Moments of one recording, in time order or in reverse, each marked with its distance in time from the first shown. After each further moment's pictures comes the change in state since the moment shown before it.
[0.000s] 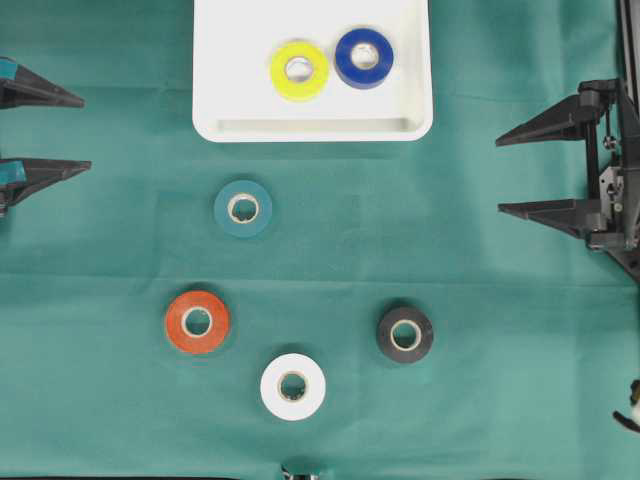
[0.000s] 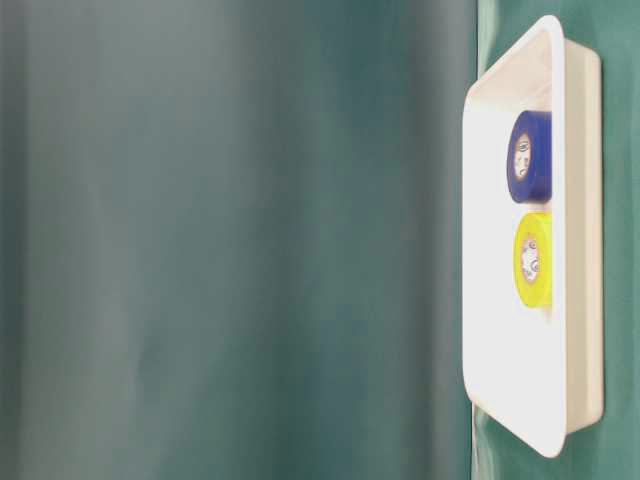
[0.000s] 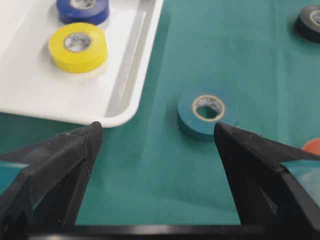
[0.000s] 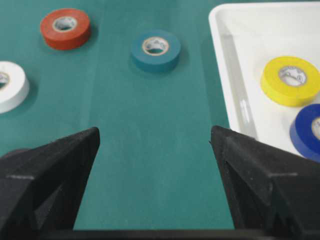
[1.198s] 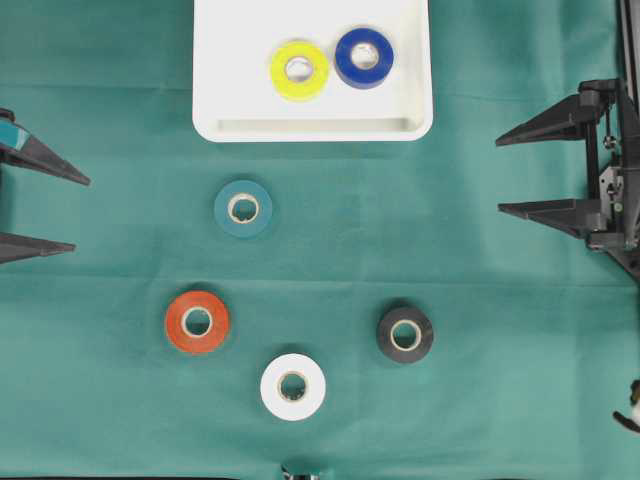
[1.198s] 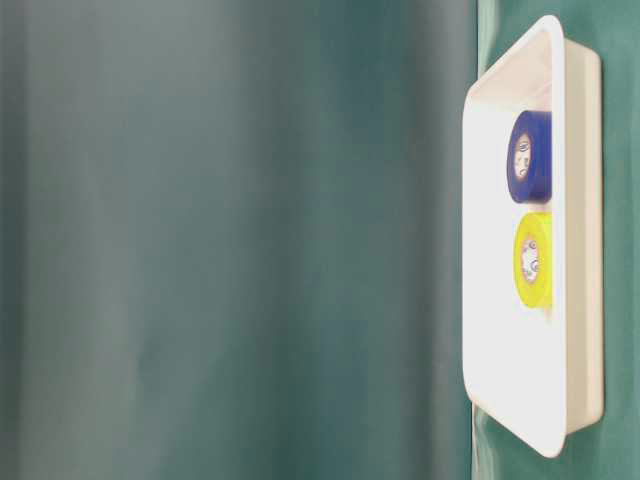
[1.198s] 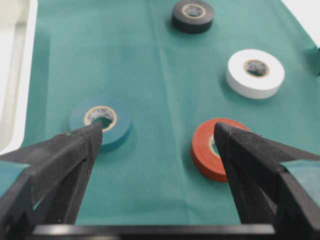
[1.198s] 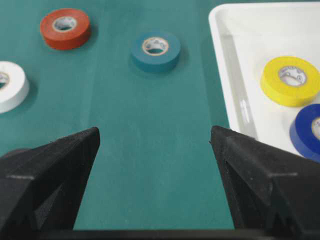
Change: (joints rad) left arm -0.310 0.000 0.000 -0.006 -0.048 -0.003; right arm 0.000 0.000 -0.002 0.000 0.000 0.000
